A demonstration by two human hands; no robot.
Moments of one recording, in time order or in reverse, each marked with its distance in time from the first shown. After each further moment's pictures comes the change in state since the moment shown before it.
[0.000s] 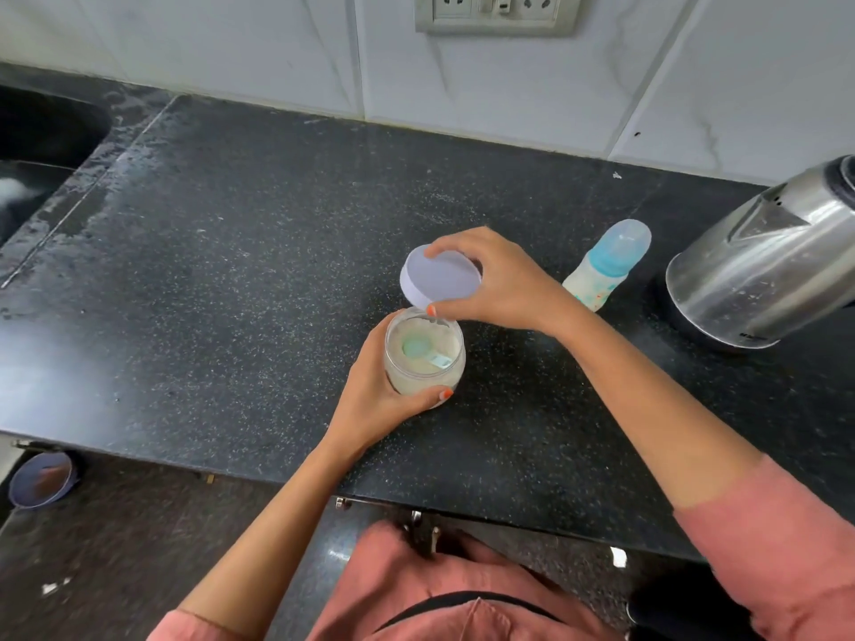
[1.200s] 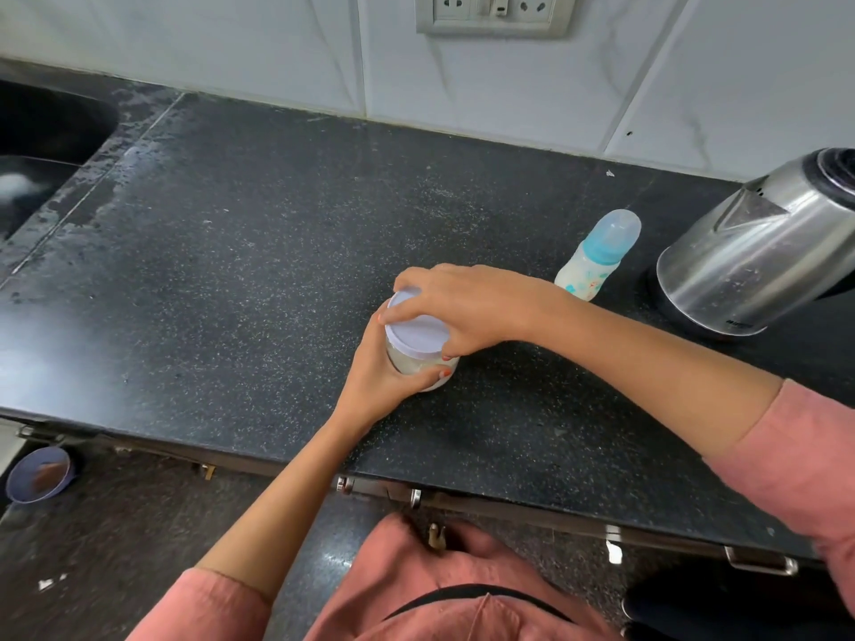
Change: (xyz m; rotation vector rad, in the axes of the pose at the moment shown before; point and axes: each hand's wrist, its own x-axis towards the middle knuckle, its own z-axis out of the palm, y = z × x) left_hand 0.000 -0.012 0.006 -0.067 0.021 -0.045; right_hand -0.019 -0.044 0.014 -0.804 -0.462 -0.336
